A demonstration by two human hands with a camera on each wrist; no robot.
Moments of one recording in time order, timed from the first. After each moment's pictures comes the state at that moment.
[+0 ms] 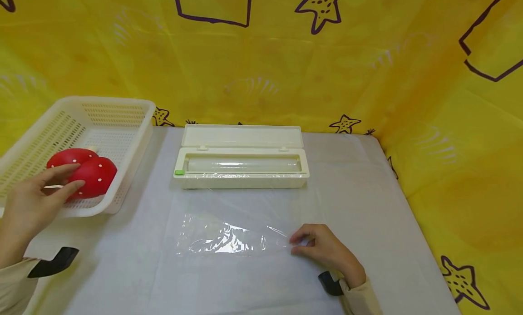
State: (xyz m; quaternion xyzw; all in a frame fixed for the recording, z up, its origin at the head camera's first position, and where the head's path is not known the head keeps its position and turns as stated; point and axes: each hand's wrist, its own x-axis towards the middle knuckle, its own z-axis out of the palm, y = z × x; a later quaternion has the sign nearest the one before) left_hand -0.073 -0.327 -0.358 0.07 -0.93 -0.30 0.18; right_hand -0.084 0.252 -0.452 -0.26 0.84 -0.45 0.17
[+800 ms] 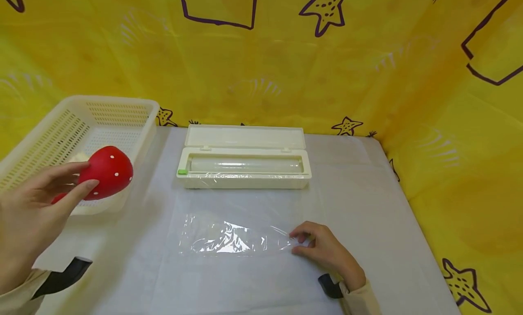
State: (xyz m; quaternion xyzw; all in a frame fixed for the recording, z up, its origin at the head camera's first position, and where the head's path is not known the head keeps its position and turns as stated) left_hand -0.042 -0.250 -0.310 -0.01 -0.86 -0.42 0.29; right_hand -0.082 0.246 -0.454 -0.29 0.84 -0.45 0.11
